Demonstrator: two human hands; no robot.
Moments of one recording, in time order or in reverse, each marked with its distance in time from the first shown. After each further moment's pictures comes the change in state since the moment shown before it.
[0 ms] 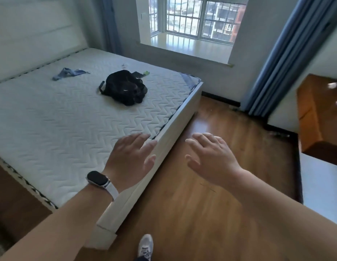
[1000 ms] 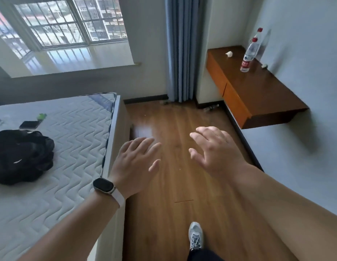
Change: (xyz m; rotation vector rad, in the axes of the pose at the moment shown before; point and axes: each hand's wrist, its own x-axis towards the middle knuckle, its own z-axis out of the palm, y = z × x) left_hand 0.360 0.077 0.172 -0.195 -0.124 0.528; right_hand 0.060 0.271 0.037 -0.071 -0.007 0.679
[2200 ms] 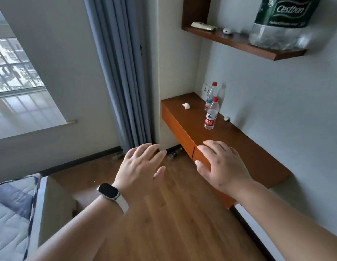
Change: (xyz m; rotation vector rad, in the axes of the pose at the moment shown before) left_hand 0.533 -0.099 0.136 -0.174 0.165 0.327; right_hand 0.354 0.284 0.027 -0.161 0.018 0.371
